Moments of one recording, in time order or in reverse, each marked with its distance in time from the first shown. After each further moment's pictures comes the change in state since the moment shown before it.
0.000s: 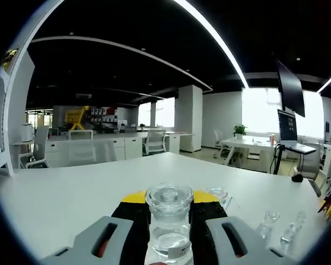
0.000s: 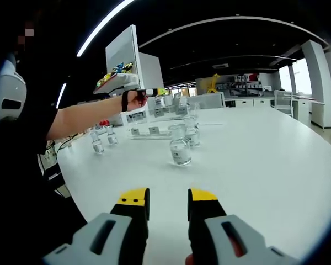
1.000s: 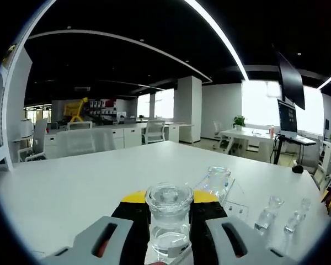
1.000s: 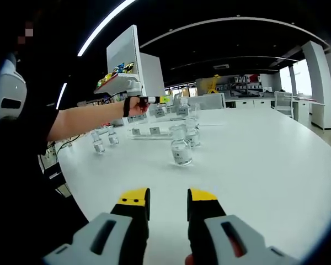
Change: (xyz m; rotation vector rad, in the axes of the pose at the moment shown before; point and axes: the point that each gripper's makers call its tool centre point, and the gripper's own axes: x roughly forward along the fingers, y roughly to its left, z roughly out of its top) left arm 0.001 -0.002 -0.037 0.002 0.073 -0.003; right arm -0.004 0.002 0.001 -0.008 -0.003 0.001
